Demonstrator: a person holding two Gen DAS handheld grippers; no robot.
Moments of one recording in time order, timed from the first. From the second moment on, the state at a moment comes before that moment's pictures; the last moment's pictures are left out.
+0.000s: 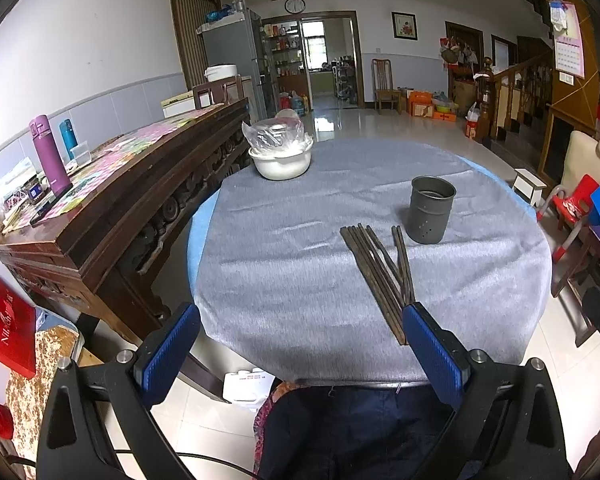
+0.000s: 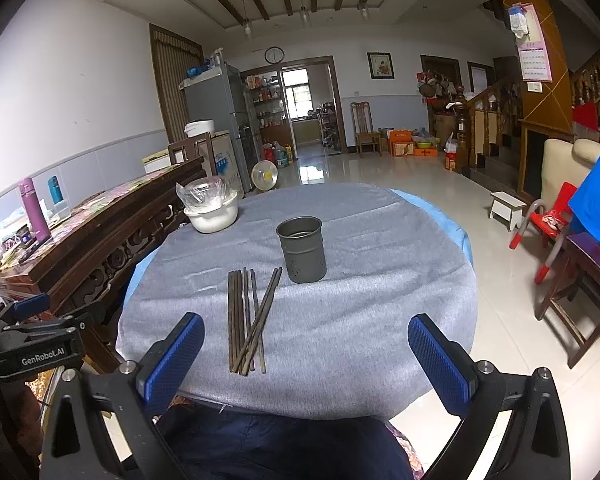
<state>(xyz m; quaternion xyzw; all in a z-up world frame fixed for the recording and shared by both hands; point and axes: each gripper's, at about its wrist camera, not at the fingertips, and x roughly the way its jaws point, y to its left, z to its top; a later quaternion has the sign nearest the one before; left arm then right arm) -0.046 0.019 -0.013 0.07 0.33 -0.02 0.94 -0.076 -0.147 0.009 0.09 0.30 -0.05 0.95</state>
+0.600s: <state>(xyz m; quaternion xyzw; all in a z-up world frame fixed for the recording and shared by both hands) 0.106 0.048 -0.100 -0.09 0.53 -0.10 0.84 0.113 -0.158 -0.062 0.20 0.41 0.09 0.89</state>
